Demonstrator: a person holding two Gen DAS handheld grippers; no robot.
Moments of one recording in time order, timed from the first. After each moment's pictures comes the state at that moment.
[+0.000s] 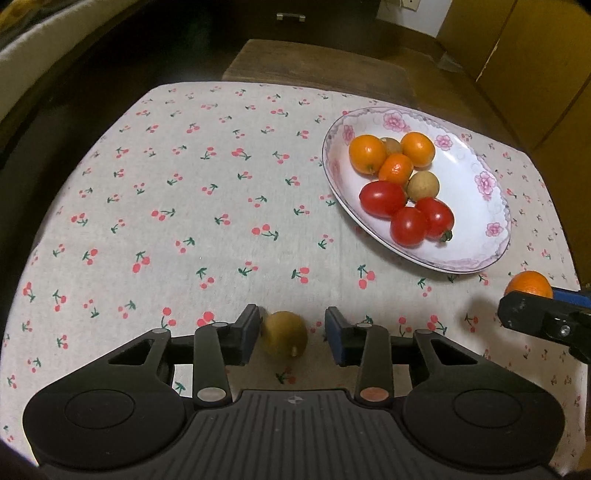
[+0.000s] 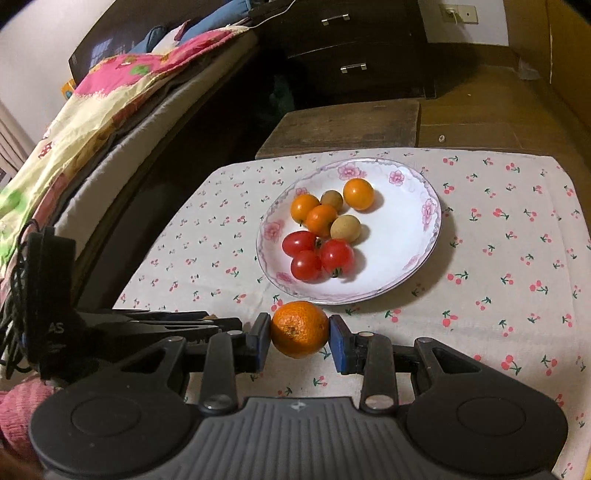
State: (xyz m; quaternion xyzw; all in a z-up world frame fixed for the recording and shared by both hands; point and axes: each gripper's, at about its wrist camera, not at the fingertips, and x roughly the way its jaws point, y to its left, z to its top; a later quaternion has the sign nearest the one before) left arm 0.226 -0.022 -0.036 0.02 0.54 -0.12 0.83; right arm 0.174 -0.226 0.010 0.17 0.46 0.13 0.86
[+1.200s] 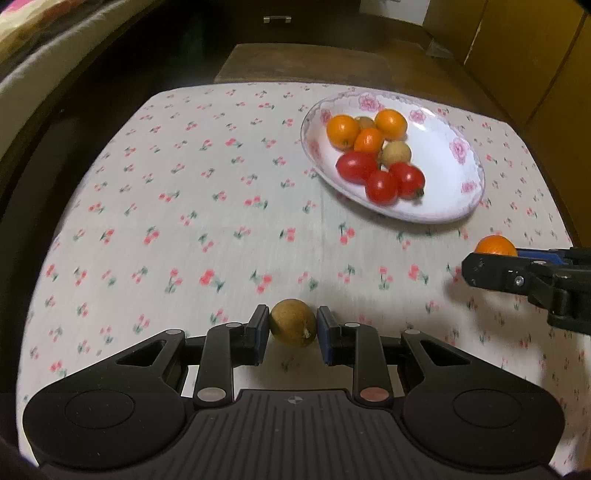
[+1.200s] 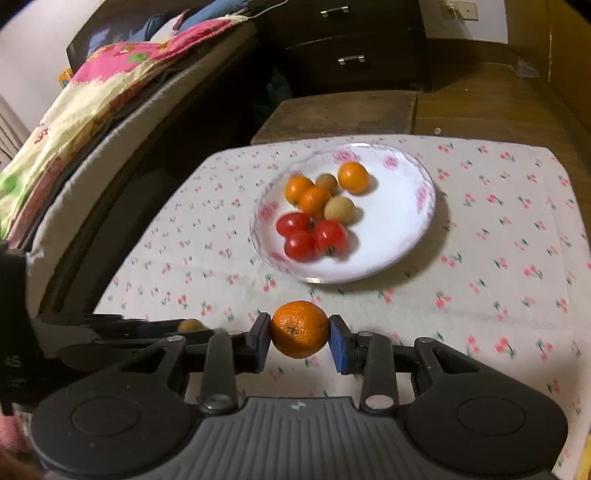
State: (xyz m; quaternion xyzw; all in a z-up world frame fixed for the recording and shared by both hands) left arm 0.180 -0.026 -0.020 0.06 0.53 -0.12 0.84; right arm 0.161 -0.224 0.003 0.15 0.47 0.12 0.86
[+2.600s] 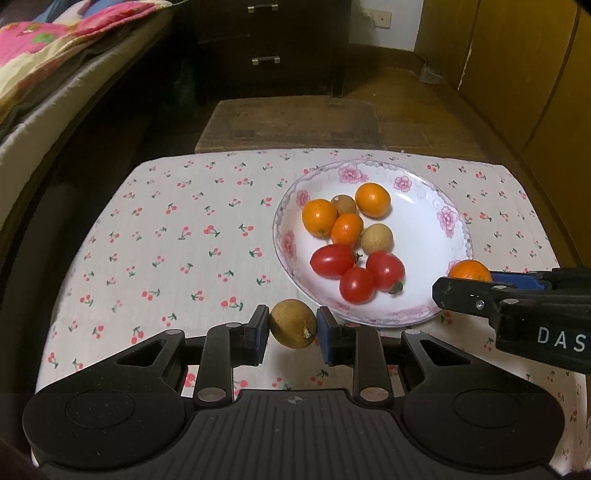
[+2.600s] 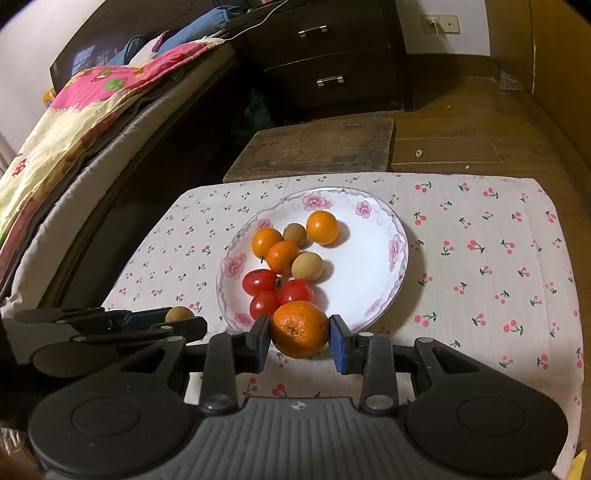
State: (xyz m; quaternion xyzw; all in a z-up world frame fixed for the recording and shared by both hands) left arm 0.227 -0.071 0.006 0.08 0.48 -0.12 0.86; right arm 0.206 -0.244 0.009 0.16 0.45 0.09 0.87
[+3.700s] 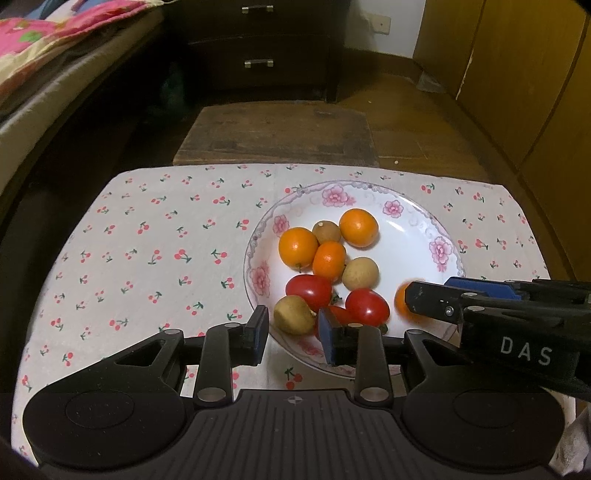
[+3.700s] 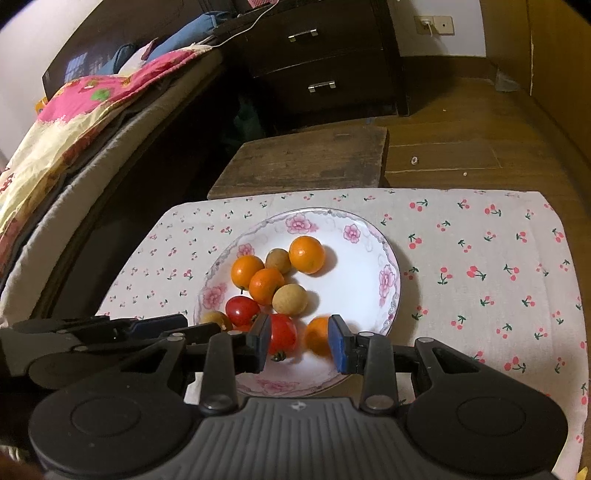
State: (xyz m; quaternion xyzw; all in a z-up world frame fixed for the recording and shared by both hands) left arm 0.254 -0.092 0.001 0.06 0.48 -0.13 0.86; right arm 0.235 -0.254 -0.001 0.17 0.45 0.08 0.88
